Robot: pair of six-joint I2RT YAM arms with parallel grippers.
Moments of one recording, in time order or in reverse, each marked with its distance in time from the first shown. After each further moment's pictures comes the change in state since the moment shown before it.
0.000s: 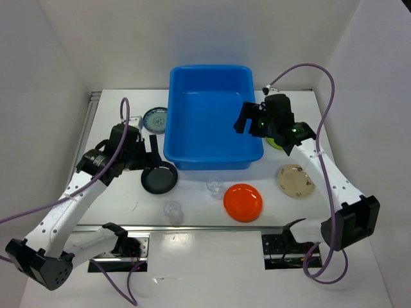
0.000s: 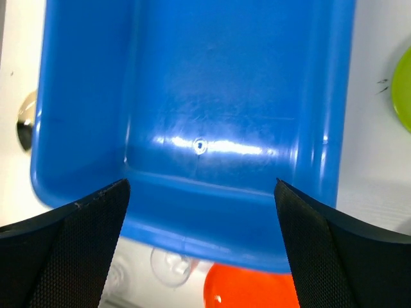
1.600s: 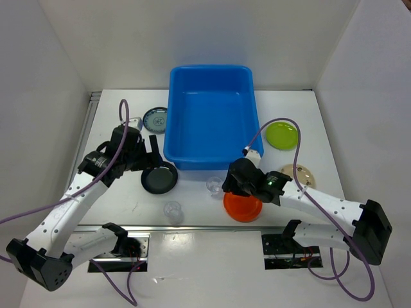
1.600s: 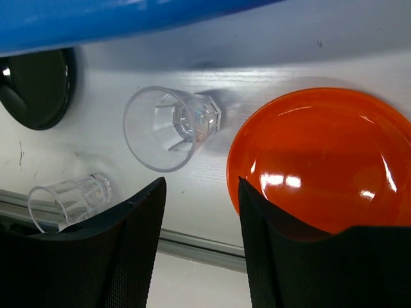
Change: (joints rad) left arm 0.000 -0.012 -0.042 0.039 0.005 -0.051; right arm 0.552 -0.220 -0.523 -0.011 0.299 0.545
